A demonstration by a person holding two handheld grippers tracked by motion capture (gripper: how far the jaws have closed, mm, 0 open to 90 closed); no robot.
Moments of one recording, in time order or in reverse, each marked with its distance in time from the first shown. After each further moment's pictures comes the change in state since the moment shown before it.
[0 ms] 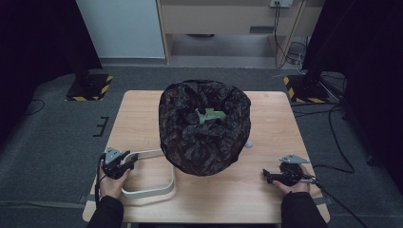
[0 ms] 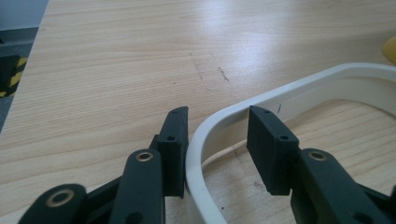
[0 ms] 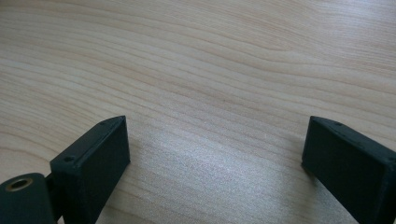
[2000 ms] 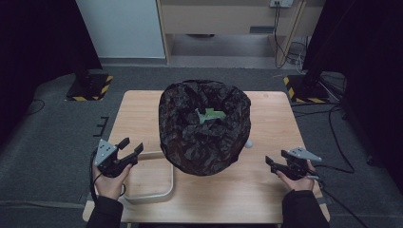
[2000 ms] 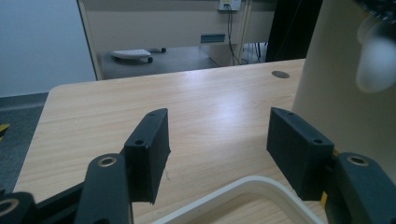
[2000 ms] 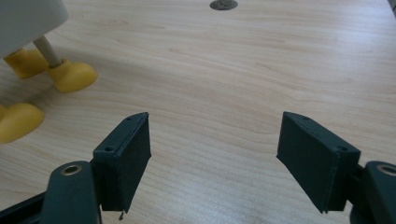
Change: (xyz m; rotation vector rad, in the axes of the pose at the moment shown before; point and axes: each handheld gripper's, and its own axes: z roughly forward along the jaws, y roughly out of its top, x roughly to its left) left arm -0.045 0.065 -0.060 -0.255 -0.090 0.001; right arm -0.002 0.028 -0.026 -0.225 0.040 0.055
